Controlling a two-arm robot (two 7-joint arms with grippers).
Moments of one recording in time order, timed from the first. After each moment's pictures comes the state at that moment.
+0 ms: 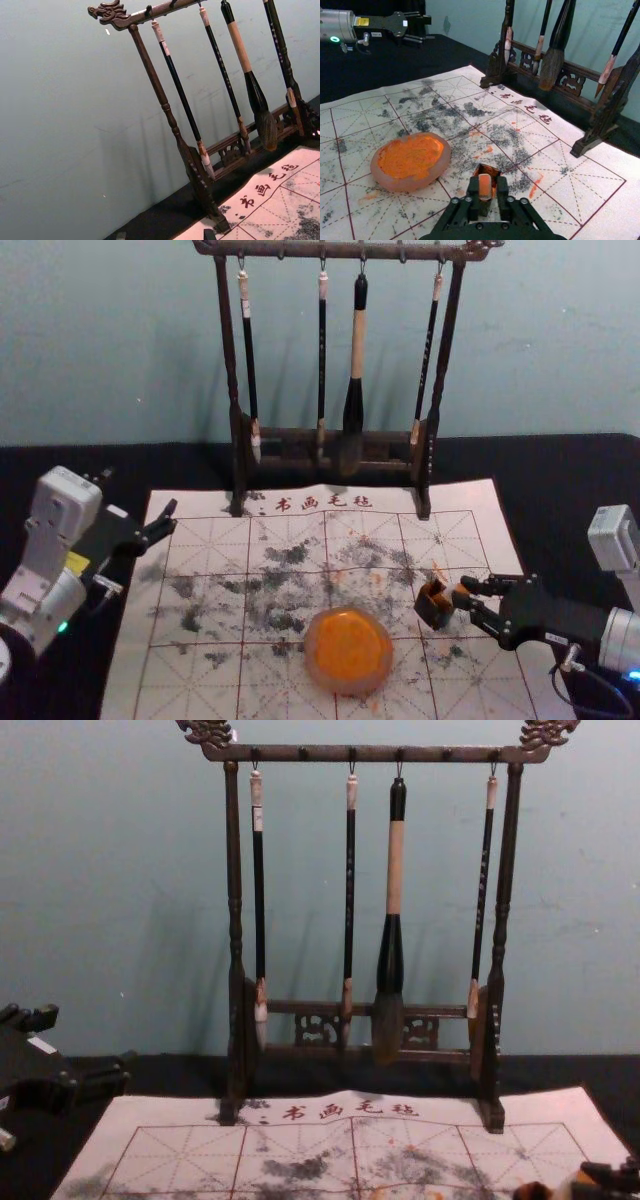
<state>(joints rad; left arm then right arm) -0.20 0.60 0.45 -1.41 -0.25 -0.12 0.03 0.21 0.64 -0.43 -1.32 0.49 -0.09 0.73</state>
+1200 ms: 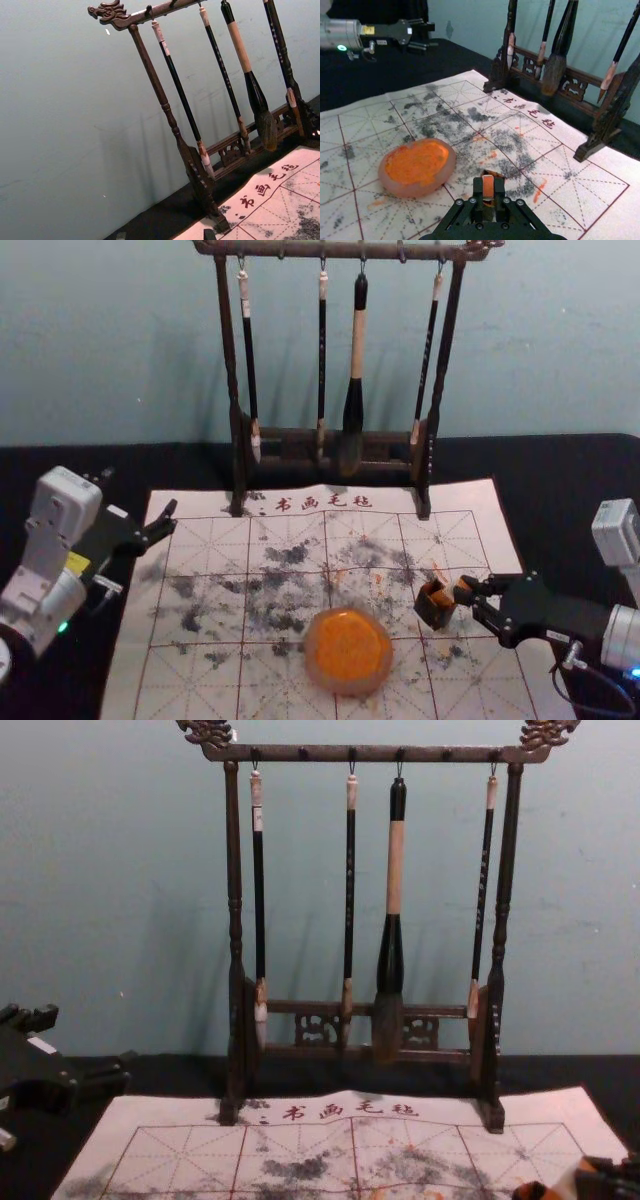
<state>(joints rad) -0.20 0.60 0.45 -1.41 -0.25 -0.12 0.03 0.20 0.65 -0.43 -1.36 0.51 -0.06 0.73</state>
